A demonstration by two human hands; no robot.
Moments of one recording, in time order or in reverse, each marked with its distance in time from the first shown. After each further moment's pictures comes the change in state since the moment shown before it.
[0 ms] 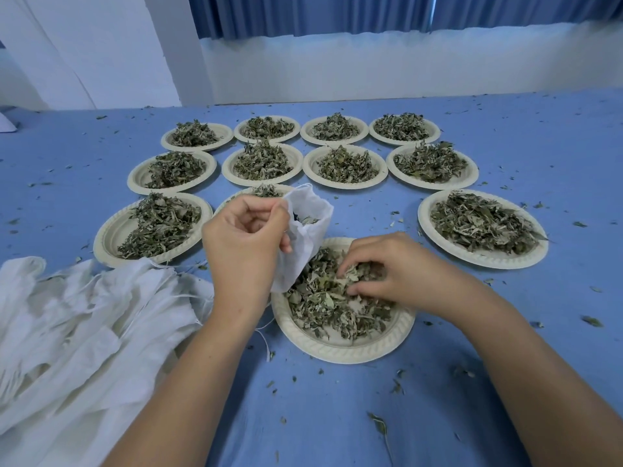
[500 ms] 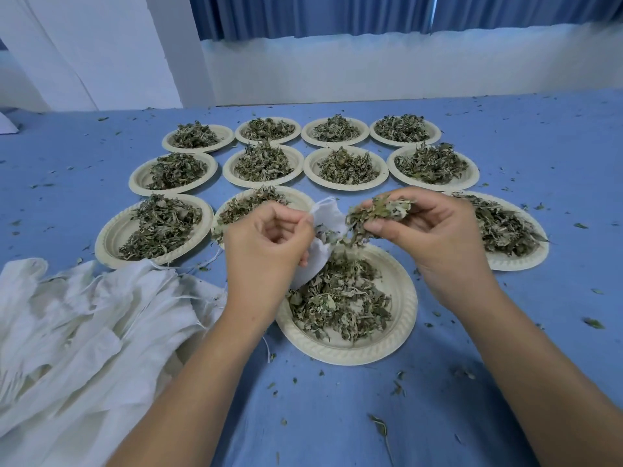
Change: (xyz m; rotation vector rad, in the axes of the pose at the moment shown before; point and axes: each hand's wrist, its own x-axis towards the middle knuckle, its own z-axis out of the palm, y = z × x) left_hand -0.007 -0.006 0.005 0.076 -0.180 0.063; right_hand -0.009 -0.015 -0.009 0.850 0.654 -0.107
